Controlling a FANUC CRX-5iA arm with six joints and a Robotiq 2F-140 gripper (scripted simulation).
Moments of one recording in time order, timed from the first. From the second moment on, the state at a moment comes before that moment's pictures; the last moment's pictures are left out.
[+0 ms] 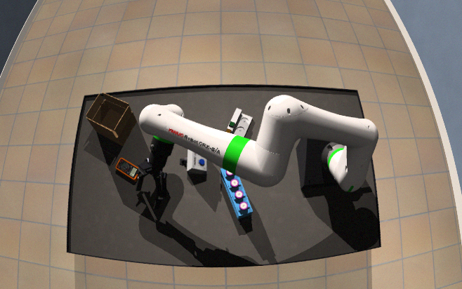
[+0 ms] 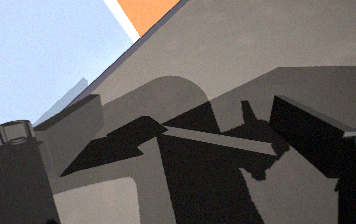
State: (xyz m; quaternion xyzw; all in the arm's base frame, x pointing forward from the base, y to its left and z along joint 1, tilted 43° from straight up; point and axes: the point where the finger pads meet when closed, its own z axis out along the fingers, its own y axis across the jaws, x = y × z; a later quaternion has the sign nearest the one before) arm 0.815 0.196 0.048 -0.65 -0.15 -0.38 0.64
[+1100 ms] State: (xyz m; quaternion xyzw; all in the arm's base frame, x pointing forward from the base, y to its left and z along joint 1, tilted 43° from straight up) arm 0.815 0.196 0.048 -0.65 -0.15 -0.38 0.64
